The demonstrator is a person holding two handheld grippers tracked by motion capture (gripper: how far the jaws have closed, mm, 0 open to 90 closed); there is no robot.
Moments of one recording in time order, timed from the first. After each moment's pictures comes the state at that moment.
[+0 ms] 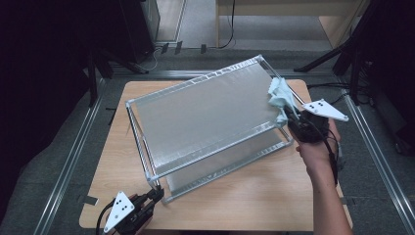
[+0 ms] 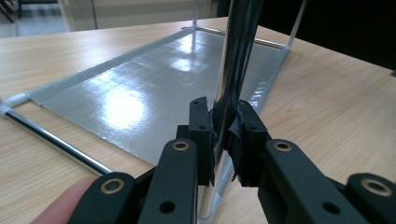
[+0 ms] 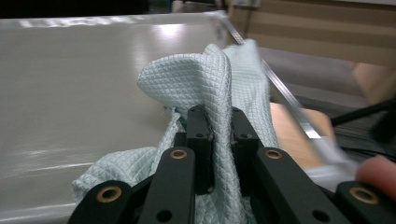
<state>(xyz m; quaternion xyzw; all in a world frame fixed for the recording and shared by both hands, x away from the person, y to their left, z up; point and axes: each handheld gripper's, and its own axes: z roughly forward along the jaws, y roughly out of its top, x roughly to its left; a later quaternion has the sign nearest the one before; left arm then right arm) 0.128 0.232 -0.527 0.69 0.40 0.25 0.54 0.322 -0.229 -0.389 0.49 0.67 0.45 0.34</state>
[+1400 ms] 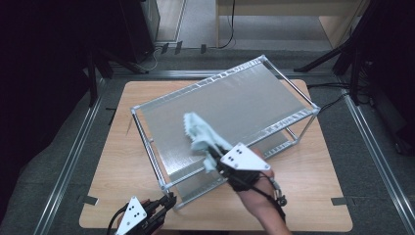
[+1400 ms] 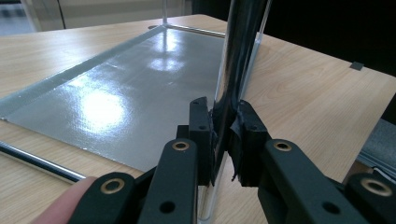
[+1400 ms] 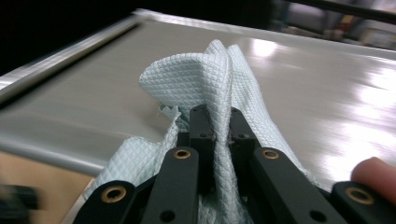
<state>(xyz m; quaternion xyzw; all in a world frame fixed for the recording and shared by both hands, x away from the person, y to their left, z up) 0.120 0.203 -0.527 0.71 0.37 0.22 0.55 0.222 -0.081 -0.401 0.31 0.76 0.51 0.28</state>
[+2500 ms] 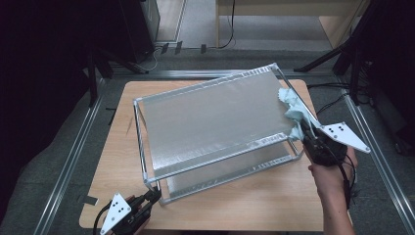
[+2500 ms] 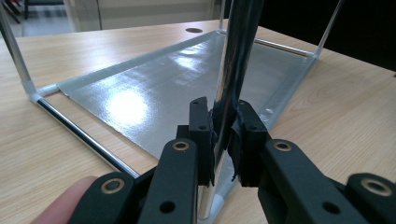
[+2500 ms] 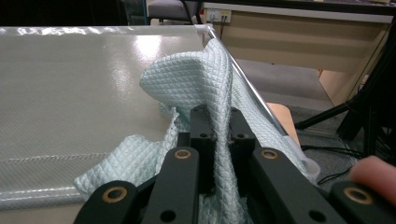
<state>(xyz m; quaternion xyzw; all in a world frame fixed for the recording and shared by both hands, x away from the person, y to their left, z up) 0.122 0.234 -0.528 0.69 0.41 0.25 0.54 0.268 -0.246 -0.400 0.50 0.63 0.46 0.38</state>
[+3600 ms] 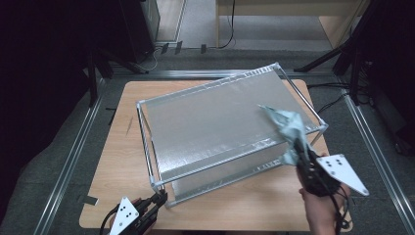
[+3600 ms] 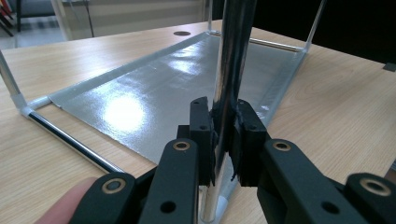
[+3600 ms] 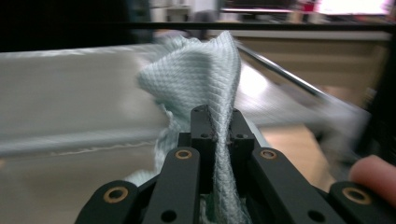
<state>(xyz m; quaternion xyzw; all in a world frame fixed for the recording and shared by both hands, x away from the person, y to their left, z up) 0.118 0.218 -0.530 0.70 0.38 0.26 0.54 0.209 -0.241 -0.430 0.50 0.58 0.50 0.40</state>
